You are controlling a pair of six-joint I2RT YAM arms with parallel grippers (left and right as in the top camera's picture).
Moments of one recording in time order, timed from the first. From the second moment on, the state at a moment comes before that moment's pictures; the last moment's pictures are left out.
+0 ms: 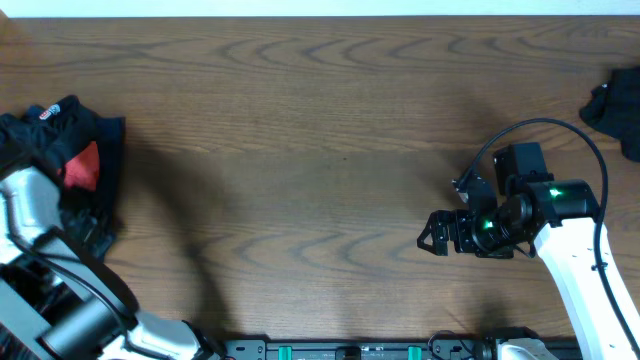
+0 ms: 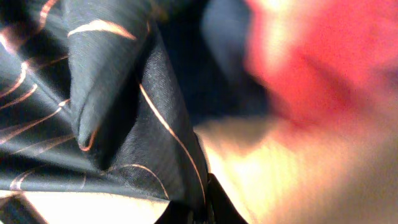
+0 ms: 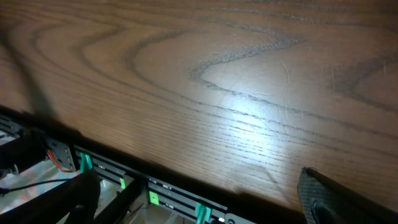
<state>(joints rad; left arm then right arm) 0.67 1.75 1.22 -0.99 -0.07 -0.54 0.10 1.23 0.96 -1.25 -0.43 0.09</state>
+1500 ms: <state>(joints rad) -0.79 1.88 1.32 -0.55 -0.06 -0.53 0.10 1.23 0.96 -1.22 -0.42 0.09</state>
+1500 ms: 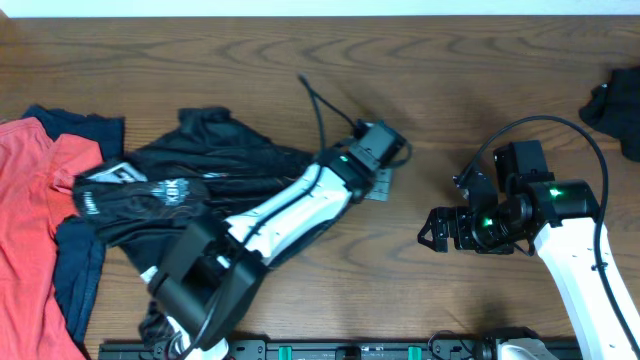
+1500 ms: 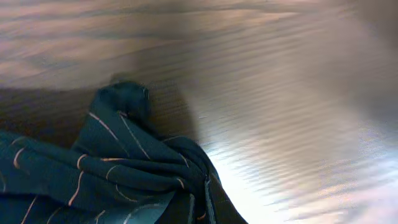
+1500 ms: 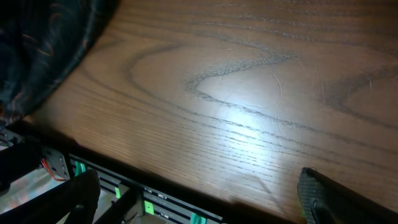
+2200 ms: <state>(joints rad) -0.84 2.15 1.77 -0.46 -0.07 -0.40 0.10 1.23 0.96 -1.23 -0.42 0.09</state>
